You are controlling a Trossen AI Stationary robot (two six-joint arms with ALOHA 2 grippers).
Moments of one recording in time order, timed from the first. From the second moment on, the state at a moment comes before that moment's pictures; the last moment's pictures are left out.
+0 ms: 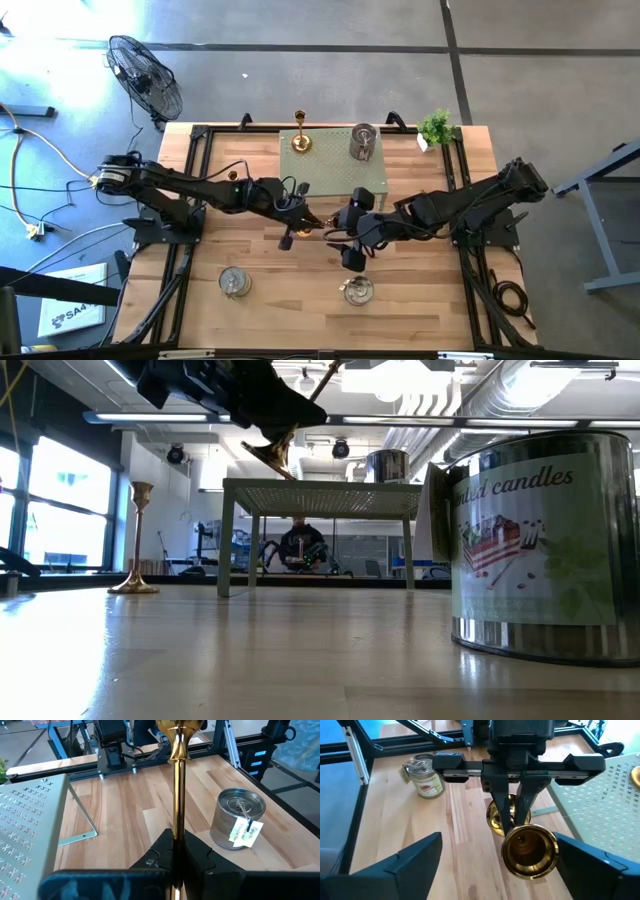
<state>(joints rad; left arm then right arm) -0.03 1.41 0.83 0.28 0.18 0.14 0.33 1.57 1.48 -0.59 0.38 0.36</state>
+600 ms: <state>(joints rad) -0.03 1.41 0.83 0.28 0.20 0.15 0.47 1.48 1.48 -0.56 0.71 0.25</state>
